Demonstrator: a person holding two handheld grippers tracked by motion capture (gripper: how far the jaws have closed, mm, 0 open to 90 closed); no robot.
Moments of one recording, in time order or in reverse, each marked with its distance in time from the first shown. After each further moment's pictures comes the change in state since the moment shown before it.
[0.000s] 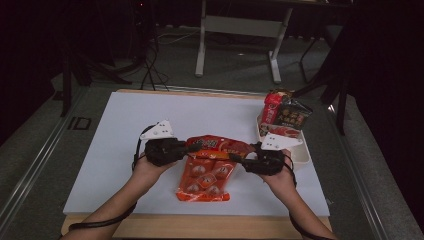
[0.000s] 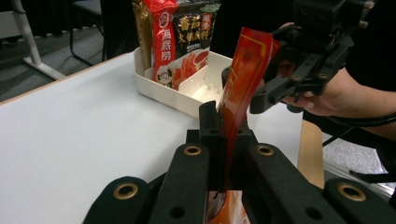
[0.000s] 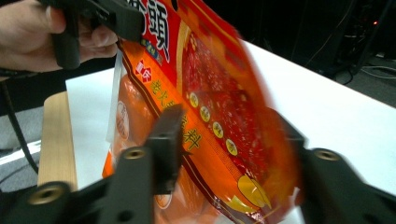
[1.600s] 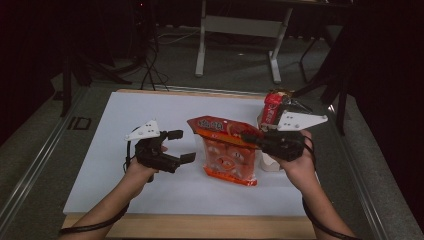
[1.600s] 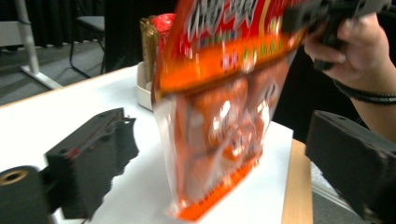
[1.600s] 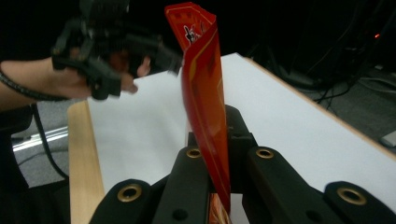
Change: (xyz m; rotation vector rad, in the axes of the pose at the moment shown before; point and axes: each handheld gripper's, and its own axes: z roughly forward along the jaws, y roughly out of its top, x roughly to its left) left arm 0.006 -0.010 -0.020 -0.092 -0.016 -0.058; right arm 0.011 0.083 -0.046 0.035 0.016 -0.059
